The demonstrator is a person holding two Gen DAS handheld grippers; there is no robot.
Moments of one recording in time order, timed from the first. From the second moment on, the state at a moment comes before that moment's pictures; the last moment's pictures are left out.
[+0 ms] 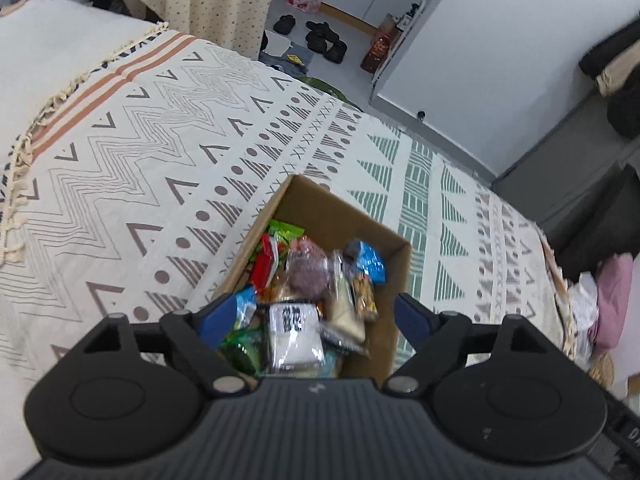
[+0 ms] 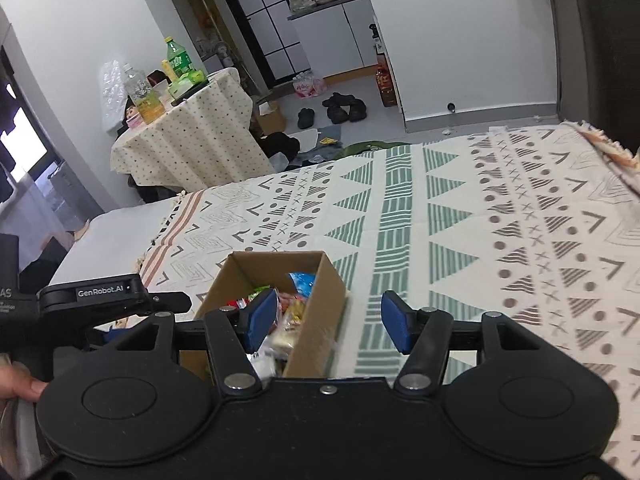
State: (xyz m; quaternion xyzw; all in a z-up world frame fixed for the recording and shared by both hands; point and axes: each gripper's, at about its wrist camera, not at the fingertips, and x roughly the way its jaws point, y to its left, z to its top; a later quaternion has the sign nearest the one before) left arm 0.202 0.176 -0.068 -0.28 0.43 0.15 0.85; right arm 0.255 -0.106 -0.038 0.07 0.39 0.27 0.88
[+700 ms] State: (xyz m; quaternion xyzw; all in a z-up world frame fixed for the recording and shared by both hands) left arm 0.138 0.111 0.006 -0.21 0.40 0.12 0.88; right arm 0.189 -0.182 0.008 0.09 0.34 0.24 0.90
